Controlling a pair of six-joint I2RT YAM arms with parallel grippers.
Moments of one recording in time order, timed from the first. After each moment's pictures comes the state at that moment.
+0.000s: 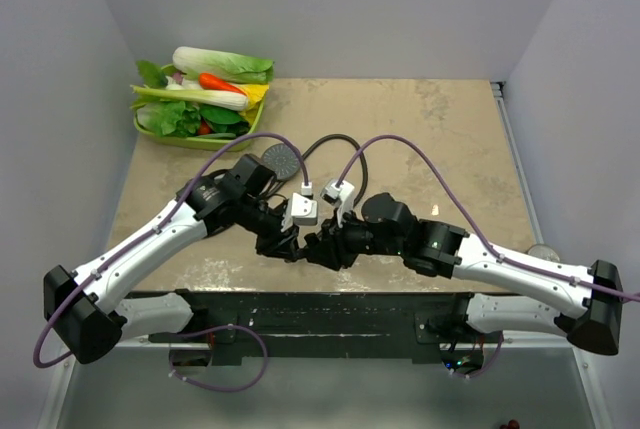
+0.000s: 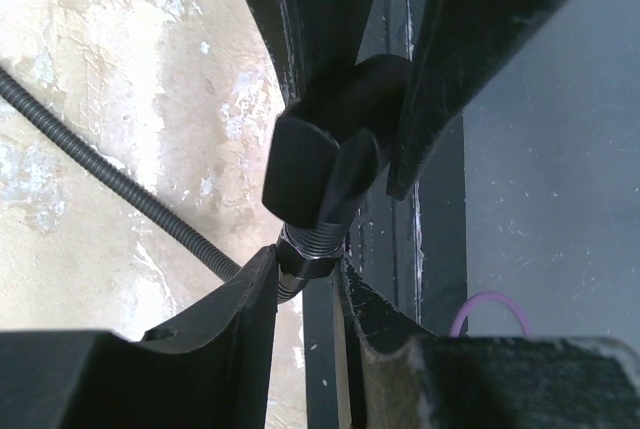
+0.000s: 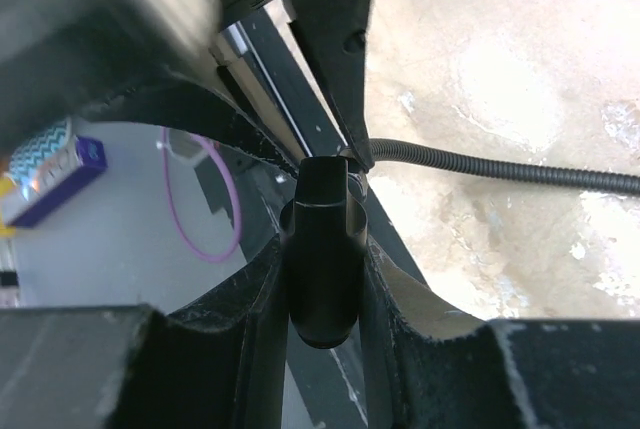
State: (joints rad) left arm -0.71 1.18 1.06 -0.92 0.75 0.55; right arm 1.13 1.08 0.88 -0.27 -0.18 0.43
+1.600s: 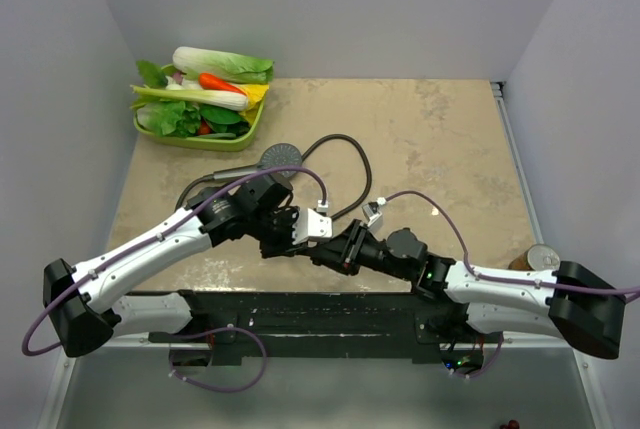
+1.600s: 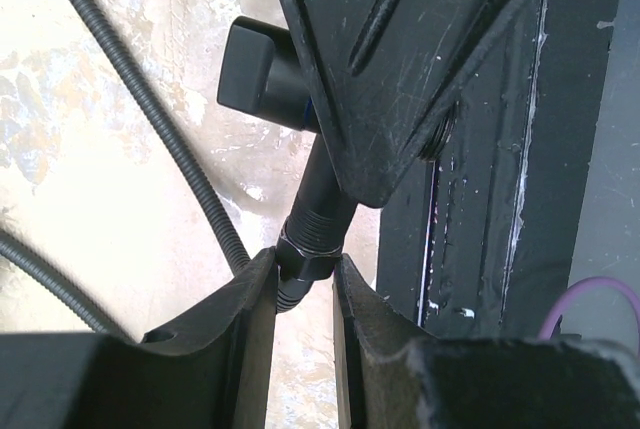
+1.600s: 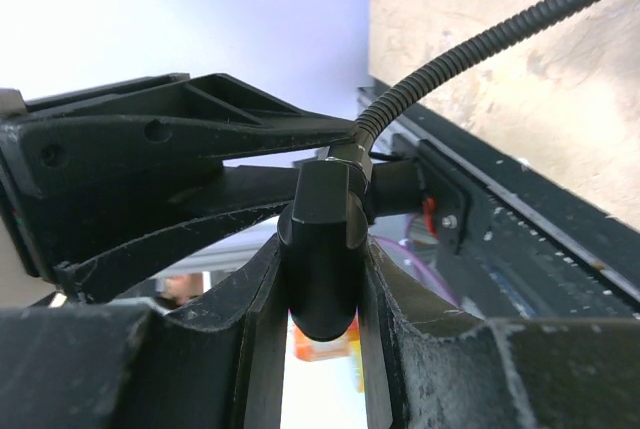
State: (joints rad) left arm -0.89 1.18 1.07 -0.90 0.34 0.54; right arm 1.09 1.05 0.32 0.58 -0.06 1.51
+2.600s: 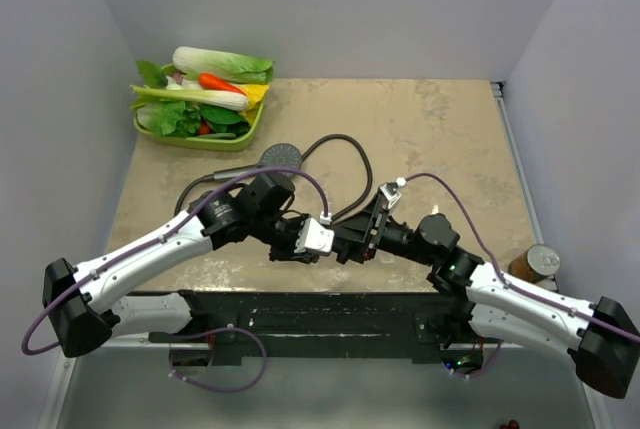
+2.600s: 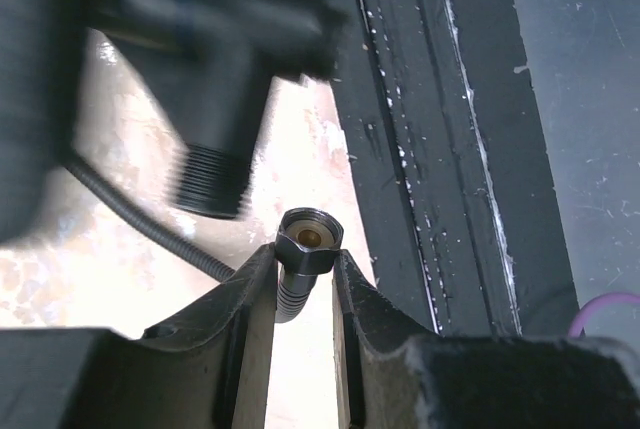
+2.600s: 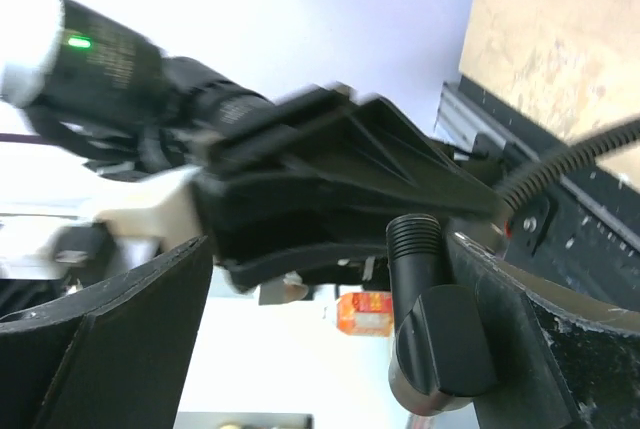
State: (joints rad) left arm -0.91 1.17 1.05 -0.79 0.57 0.69; right arm 0.90 0.83 0.35 0.52 -0.30 1.52
